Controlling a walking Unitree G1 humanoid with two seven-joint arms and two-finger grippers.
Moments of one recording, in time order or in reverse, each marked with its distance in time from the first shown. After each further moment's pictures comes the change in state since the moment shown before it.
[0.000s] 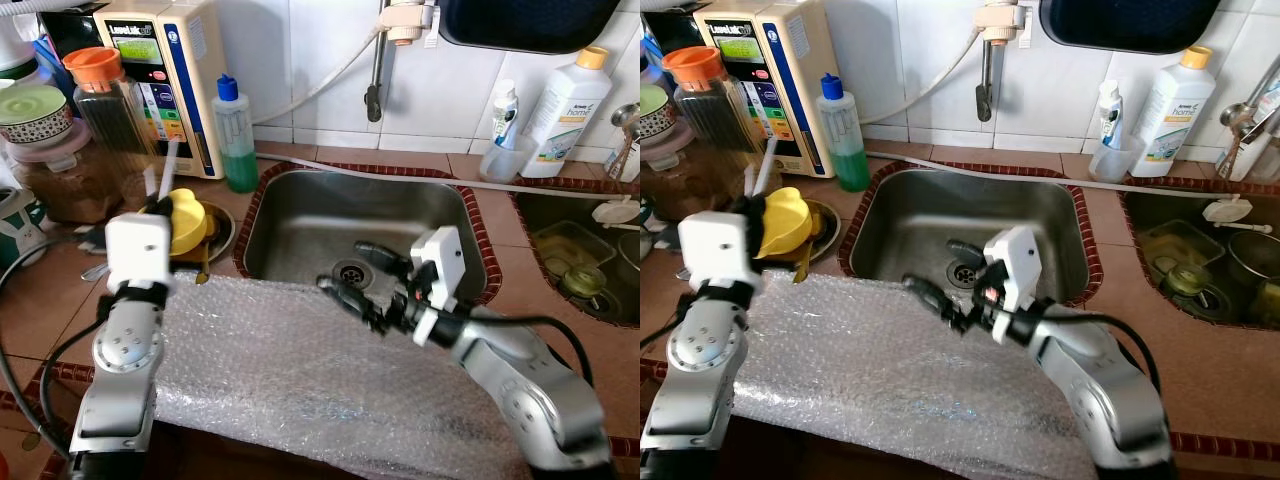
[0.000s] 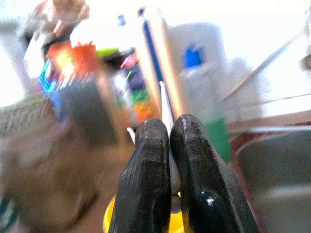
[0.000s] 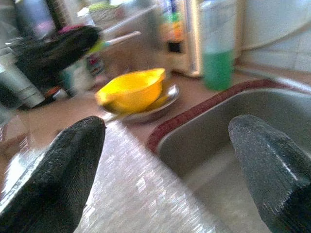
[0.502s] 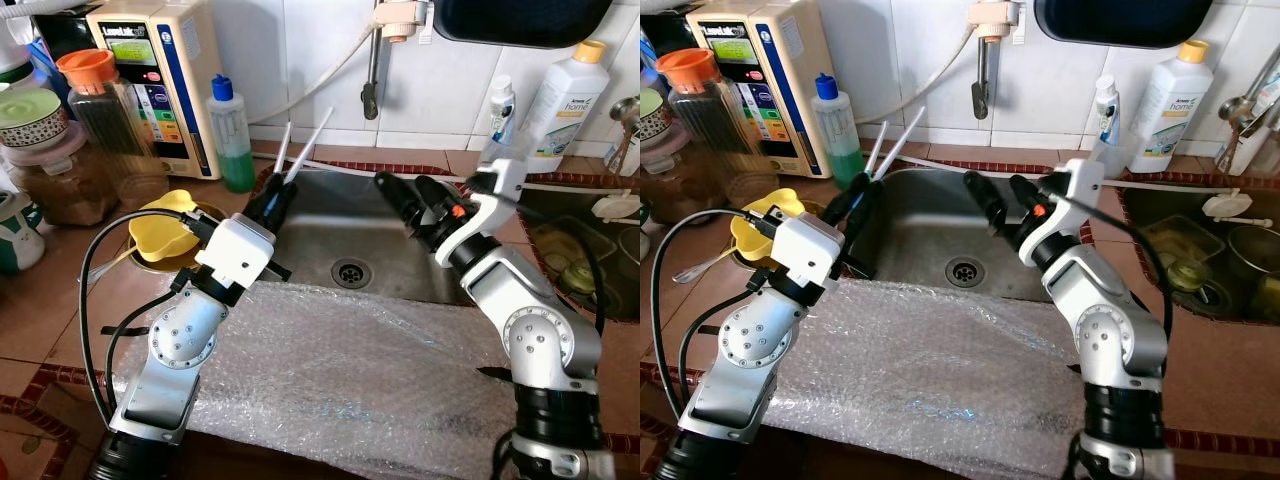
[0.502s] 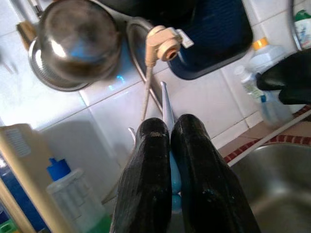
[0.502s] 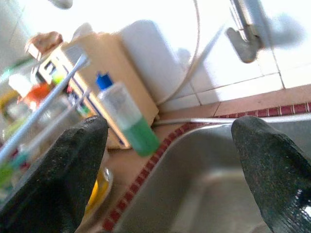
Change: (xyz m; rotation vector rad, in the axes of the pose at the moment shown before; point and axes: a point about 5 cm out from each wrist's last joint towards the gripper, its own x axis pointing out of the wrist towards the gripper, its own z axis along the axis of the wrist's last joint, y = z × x) left arm 0.000 -0.064 0.041 0.015 -0.296 -0.425; right arm 0.015 -0.056 0.042 0.323 -0.241 -0.329
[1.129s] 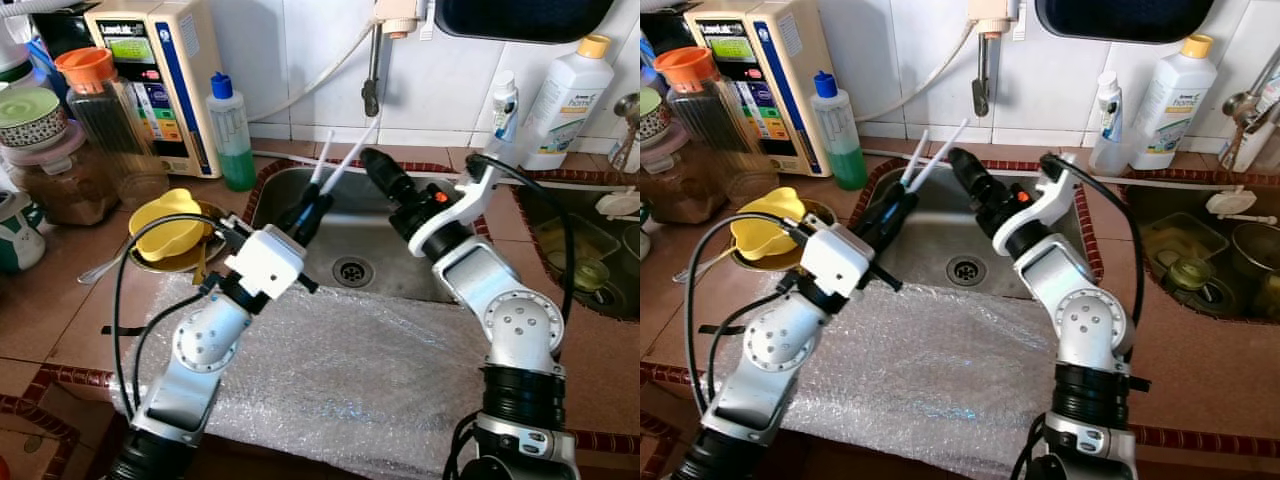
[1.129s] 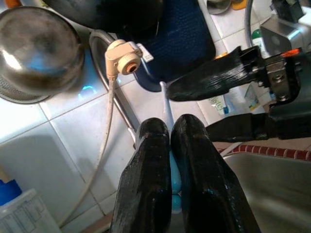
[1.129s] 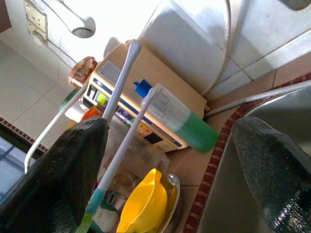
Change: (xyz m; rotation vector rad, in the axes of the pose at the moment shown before) left arm 0.008 -0.025 0.006 -0.053 -0.054 -0.087; right arm 0.016 0.024 -0.011 0.340 0.026 0.083
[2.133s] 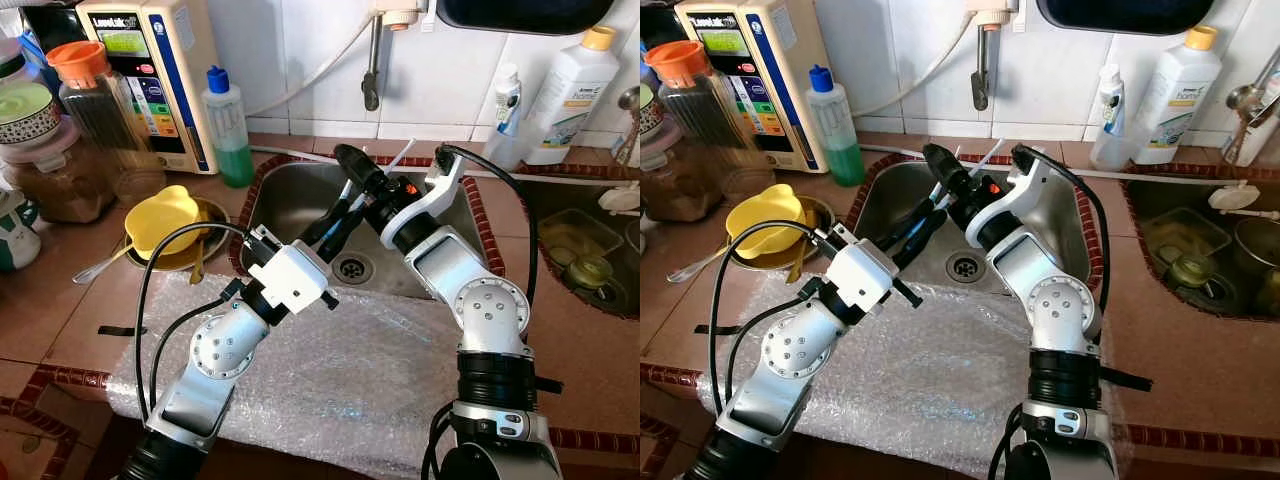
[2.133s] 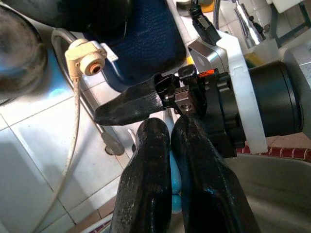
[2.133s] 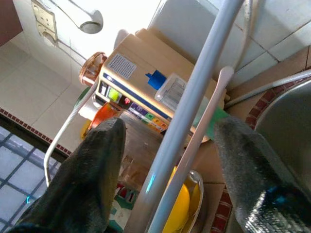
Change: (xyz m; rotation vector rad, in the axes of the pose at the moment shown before) left arm 0.003 -0.018 0.002 -0.011 -0.025 -0.100; right arm 0.022 0.011 -0.015 0.085 0.010 0.055
